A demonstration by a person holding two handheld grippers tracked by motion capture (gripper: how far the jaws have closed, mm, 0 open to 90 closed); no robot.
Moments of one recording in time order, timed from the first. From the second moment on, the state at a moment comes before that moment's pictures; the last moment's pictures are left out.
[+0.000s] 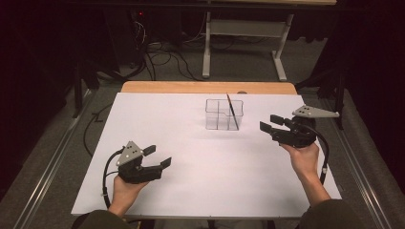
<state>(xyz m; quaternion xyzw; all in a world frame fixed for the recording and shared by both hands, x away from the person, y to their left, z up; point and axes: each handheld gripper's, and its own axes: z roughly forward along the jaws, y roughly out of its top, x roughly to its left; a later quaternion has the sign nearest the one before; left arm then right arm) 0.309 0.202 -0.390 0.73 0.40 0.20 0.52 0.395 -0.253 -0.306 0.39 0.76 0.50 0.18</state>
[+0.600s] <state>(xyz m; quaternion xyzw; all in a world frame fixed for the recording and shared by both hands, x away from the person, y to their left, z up) 0.309 0.202 -0.390 0.73 0.40 0.20 0.52 0.378 -0.266 -0.311 0.39 0.75 0.50 0.18</state>
